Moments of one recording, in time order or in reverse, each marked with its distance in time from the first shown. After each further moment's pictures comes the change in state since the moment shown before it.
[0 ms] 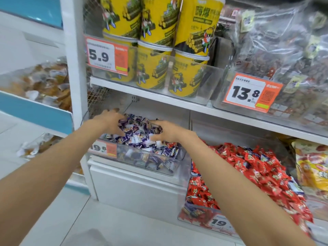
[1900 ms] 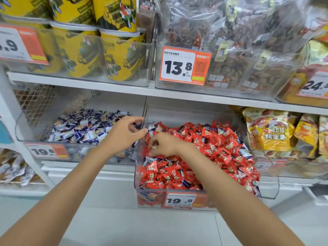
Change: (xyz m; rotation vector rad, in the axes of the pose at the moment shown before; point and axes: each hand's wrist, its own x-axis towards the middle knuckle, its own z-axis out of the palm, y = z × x) left_hand -0.053 0.197 0.035 -0.827 0.309 0.336; right_hand -0.104 0.101 0.038 0.158 0.042 0.109
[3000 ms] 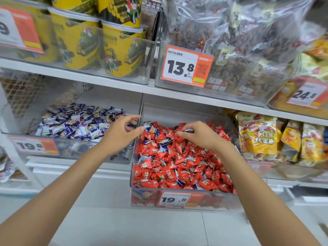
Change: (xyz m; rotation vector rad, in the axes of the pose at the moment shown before) left_hand -0.007 -0.001 0.007 -0.167 -0.006 -0.041; right_hand -0.066 0.052 -0.060 0.085 0.289 0.172
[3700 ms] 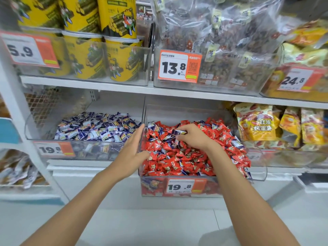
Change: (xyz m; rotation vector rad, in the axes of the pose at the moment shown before) left_hand -0.080 0.018 0.013 -0.001 -0.217 -0.017; right_hand -0.011 -0.004 0.038 0.266 0.036 0.021
